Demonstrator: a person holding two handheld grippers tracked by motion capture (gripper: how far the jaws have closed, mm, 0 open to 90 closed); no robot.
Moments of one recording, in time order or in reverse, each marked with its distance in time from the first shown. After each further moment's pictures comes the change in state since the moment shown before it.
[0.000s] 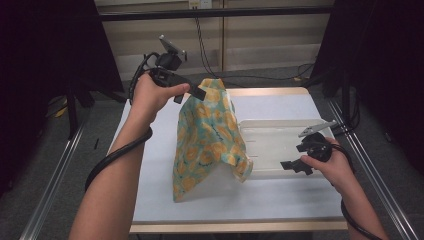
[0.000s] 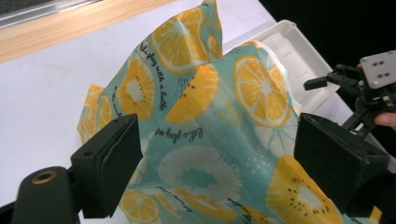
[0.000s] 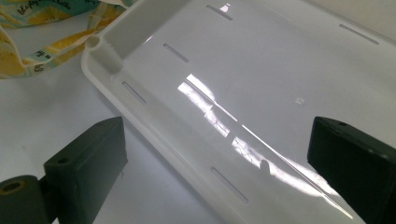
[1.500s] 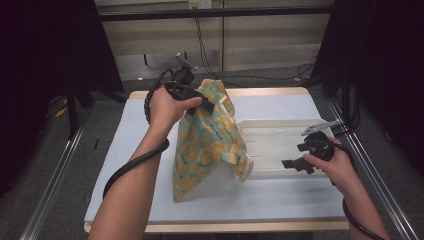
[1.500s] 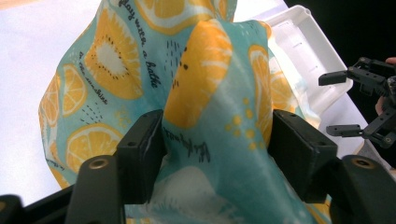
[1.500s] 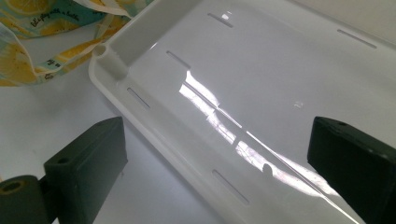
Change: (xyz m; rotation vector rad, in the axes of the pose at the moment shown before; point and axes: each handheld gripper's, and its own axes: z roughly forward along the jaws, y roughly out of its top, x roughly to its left) left arm -0.003 -0.012 0.049 0.043 -0.011 -0.091; right arm -0.004 0.000 -0.005 -0.025 0.022 0.014
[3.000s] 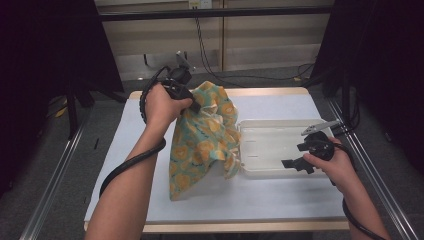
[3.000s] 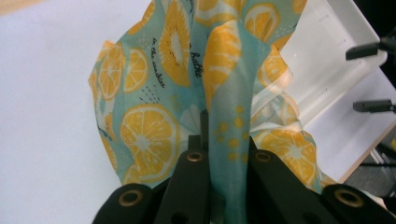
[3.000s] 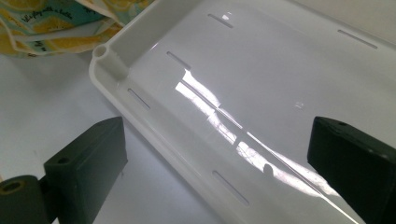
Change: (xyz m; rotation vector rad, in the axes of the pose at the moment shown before) left arm 0.000 0.001 -0.015 0.078 0.077 0.080; right arm -0.001 0.000 0.001 -0.003 0.007 -0.001
